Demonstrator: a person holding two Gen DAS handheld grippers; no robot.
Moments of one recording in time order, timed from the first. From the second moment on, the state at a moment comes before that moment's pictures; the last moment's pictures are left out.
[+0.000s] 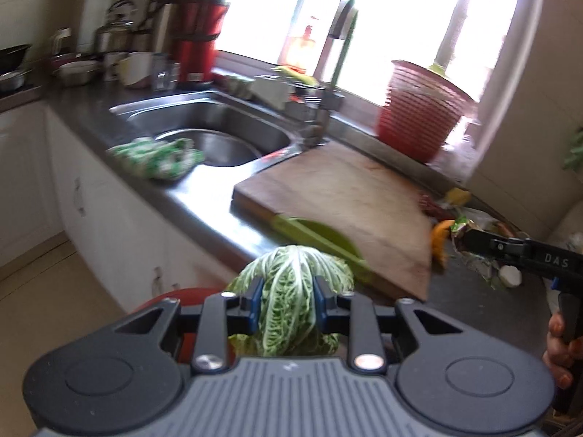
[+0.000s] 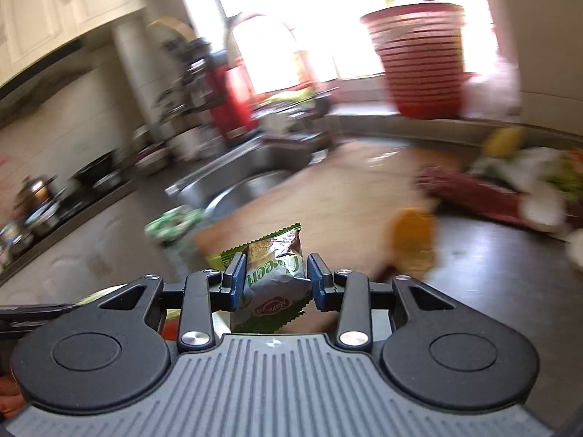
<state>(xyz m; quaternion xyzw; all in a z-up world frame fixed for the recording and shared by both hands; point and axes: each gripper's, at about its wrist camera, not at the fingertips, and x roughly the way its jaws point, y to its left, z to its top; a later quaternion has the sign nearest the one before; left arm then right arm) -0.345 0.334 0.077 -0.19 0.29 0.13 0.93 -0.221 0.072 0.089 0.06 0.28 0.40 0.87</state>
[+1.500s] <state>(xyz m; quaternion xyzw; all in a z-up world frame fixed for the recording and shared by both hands) -0.354 0.403 -0.018 -0.25 0.35 0.21 0.88 -0.239 0.255 0.018 -0.10 0.39 0.53 0.75</state>
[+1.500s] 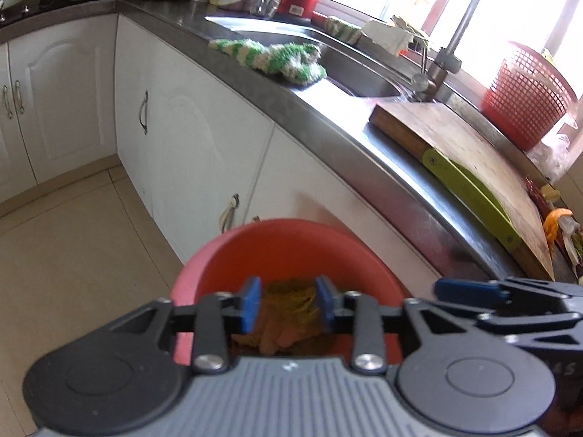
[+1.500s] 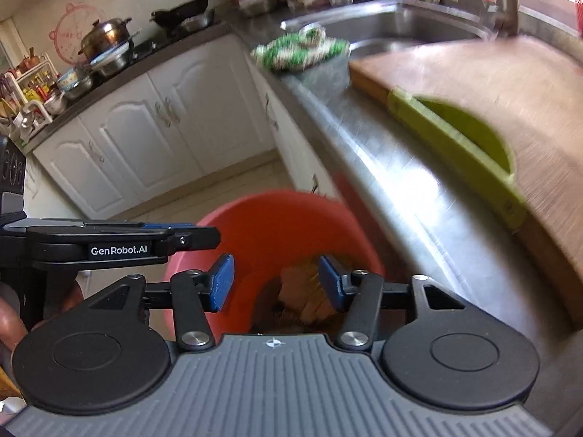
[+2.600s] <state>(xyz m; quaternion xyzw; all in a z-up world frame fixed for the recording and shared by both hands) -0.291 0.303 0.074 -0.04 0.24 0.14 0.96 -0.196 0.106 0.065 0.02 0.24 0.34 0.91</state>
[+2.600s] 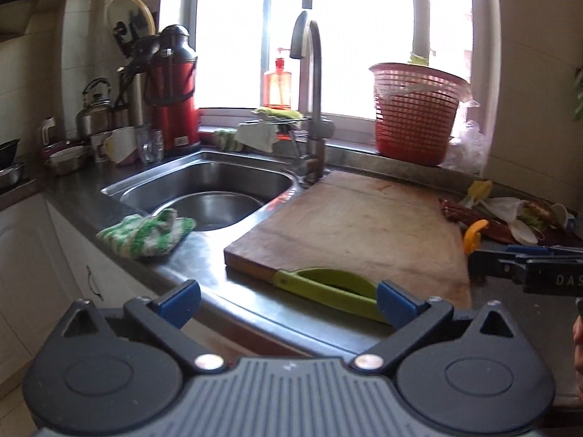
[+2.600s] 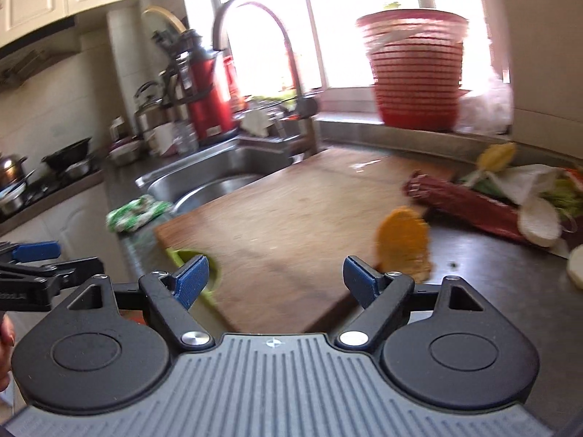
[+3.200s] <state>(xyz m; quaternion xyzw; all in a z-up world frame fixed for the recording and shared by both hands) -0.268 0.244 0.090 -0.05 0.25 0.07 0.96 -0.173 0.000 0.055 0.07 0.21 0.19 0.96</state>
